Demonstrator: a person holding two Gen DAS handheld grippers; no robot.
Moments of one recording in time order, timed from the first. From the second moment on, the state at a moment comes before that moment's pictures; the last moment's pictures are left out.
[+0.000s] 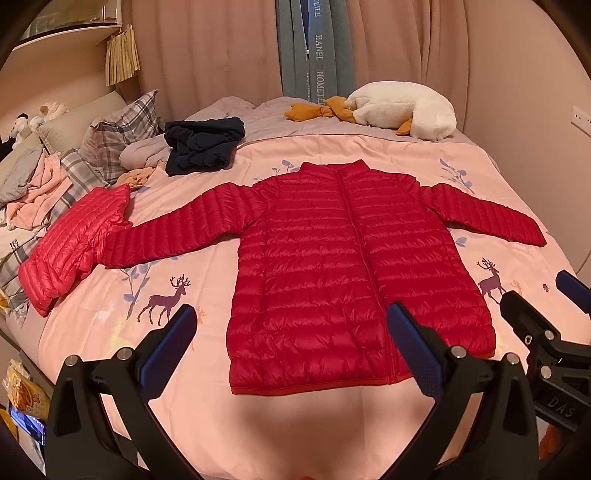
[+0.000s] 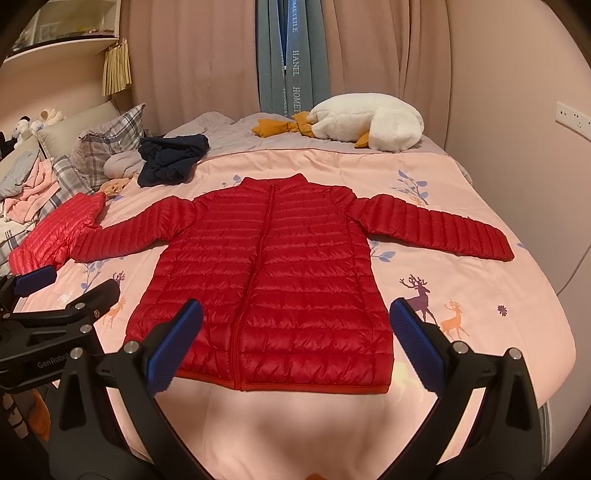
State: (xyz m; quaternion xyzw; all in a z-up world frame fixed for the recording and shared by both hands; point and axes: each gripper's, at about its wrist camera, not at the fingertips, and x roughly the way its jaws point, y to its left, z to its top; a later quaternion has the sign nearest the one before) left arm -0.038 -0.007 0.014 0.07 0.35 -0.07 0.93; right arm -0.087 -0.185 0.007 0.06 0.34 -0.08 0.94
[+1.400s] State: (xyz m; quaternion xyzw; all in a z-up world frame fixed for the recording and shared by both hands) left arm -0.024 -0.006 0.002 0.06 0.37 -0.07 0.93; right arm -0.081 -0.185 -0.002 0.07 0.34 -0.08 0.93
